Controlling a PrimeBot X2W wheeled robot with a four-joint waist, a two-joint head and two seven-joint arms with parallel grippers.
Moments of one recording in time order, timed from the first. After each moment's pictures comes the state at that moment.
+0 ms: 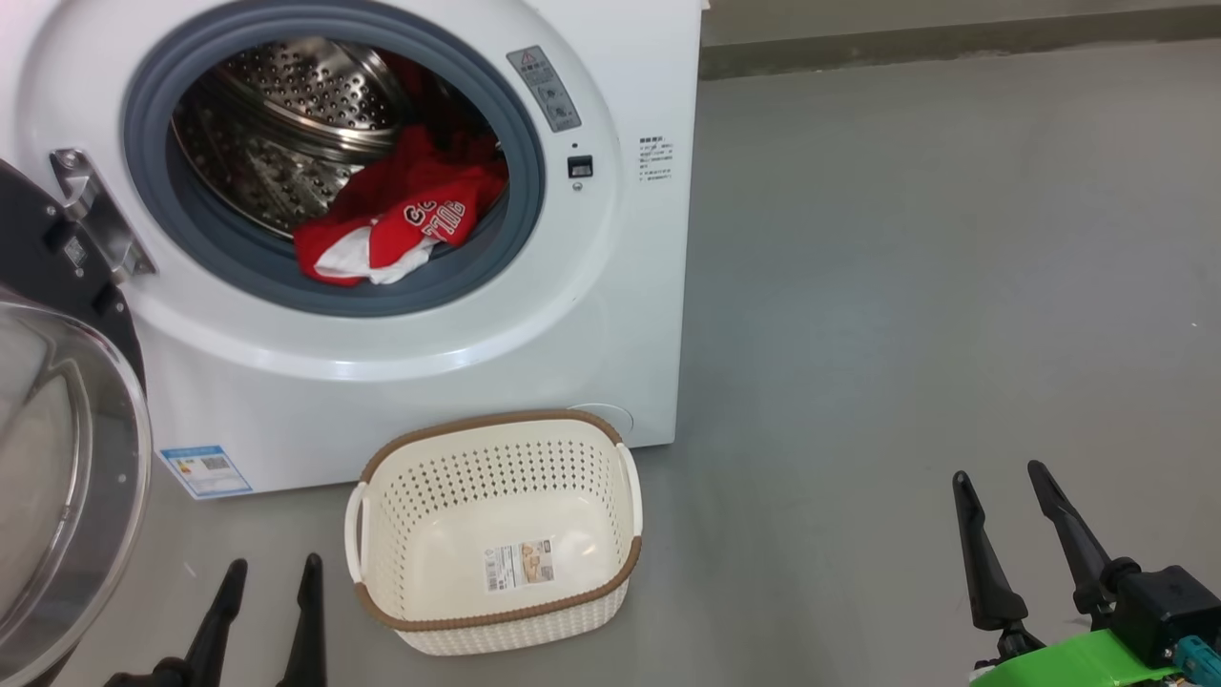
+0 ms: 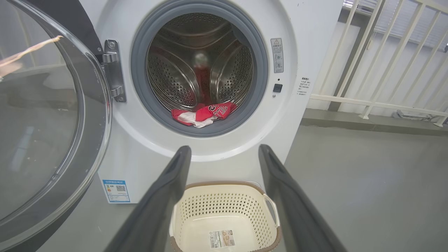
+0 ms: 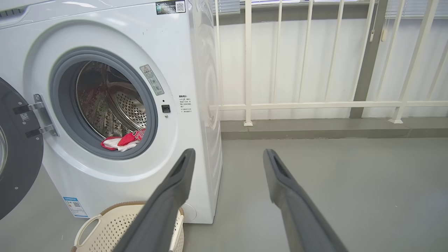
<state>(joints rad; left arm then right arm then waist) 0.05 0.11 0.04 0.17 -0.32 -0.10 -0.25 0.08 -0.04 -0.07 0.10 0.22 0.13 -0.26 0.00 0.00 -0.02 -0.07</state>
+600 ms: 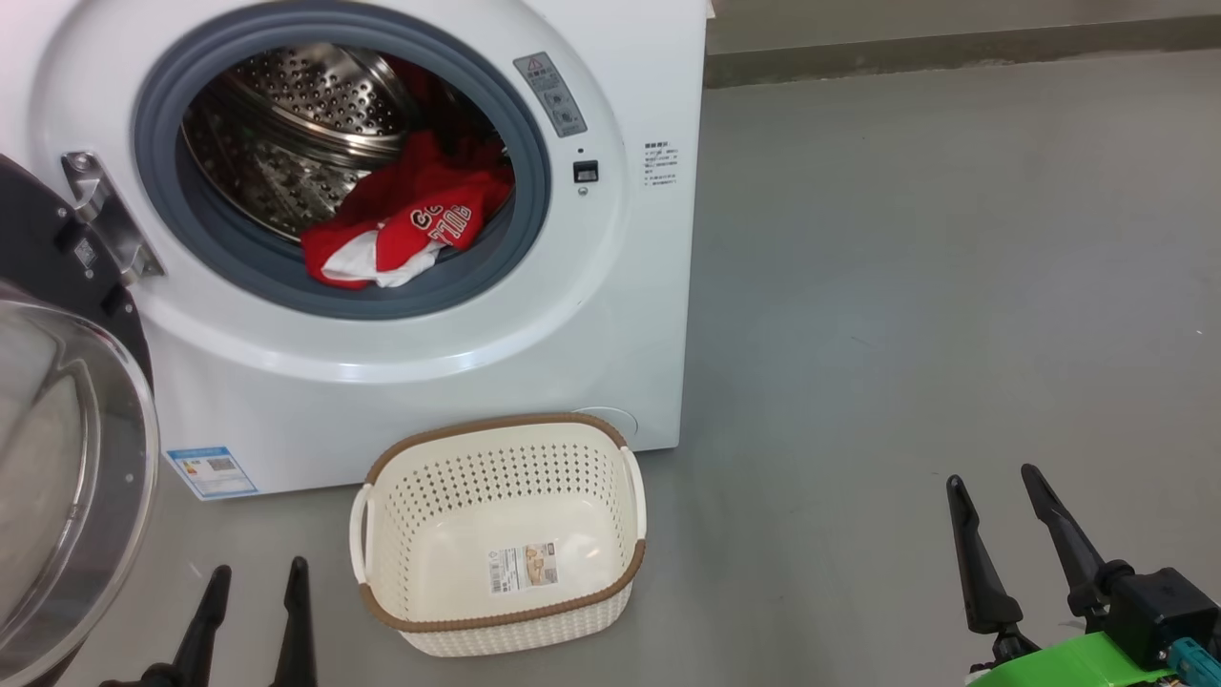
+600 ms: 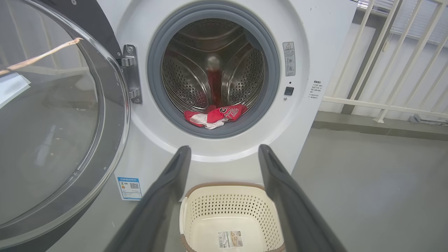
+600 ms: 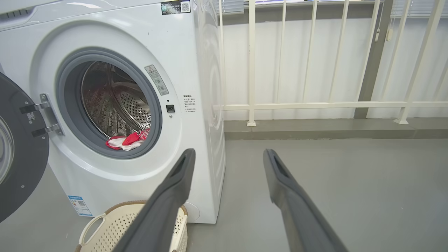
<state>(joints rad) 0.08 0.11 0.04 0.13 -0.32 -0.03 -0.23 0.08 -0.04 -0.06 0.10 0.22 0.13 -0.26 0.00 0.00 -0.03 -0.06</state>
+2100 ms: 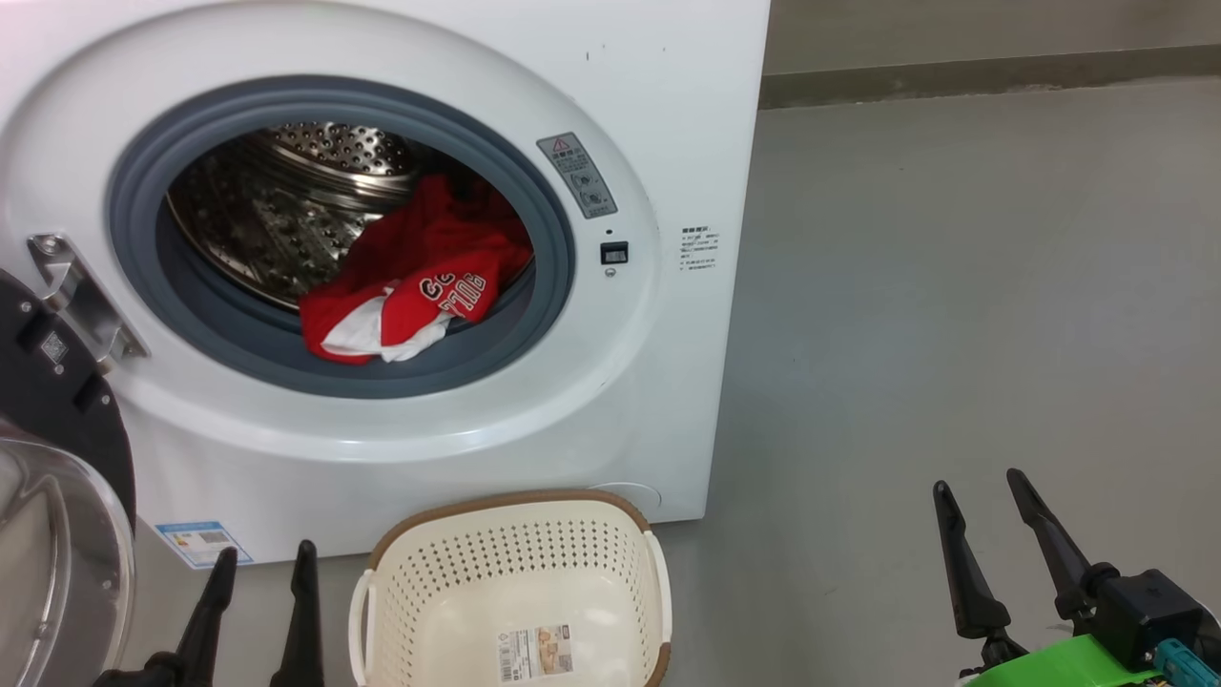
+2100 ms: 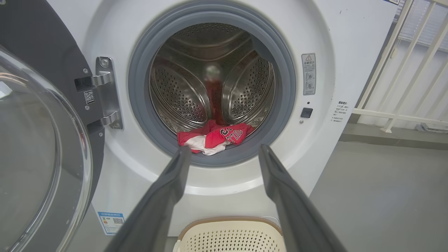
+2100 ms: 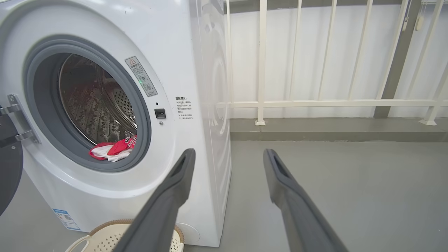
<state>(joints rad) 0.07 0.13 0.01 0.07 -0.34 -0.01 -0.22 0.08 -0.04 -0.04 0.11 0.22 0.13 -0.26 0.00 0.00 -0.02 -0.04</state>
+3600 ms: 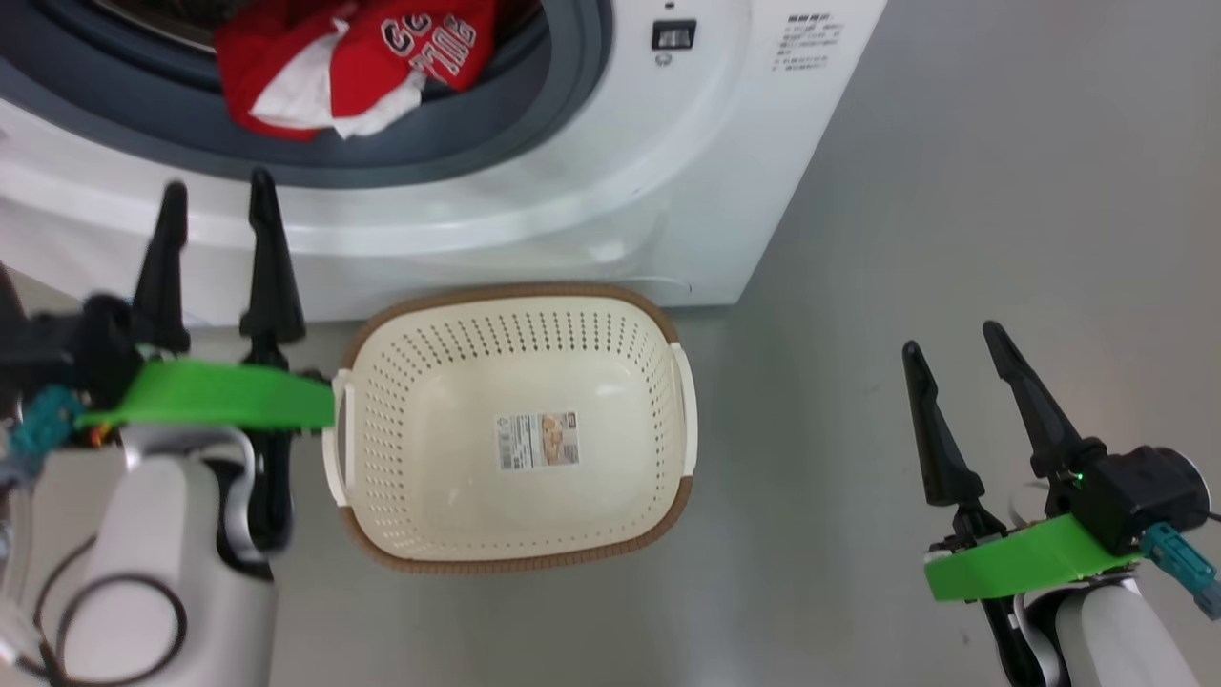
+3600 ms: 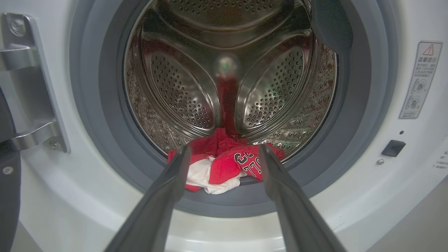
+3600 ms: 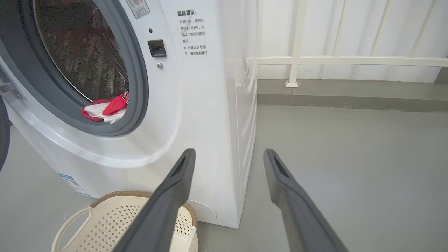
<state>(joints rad) -0.57 0.08 0.00 0.35 -0.37 0.00 -0.25 -0.13 -0.04 0.01 0.08 0.19 0.13 -0.26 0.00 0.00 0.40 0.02</state>
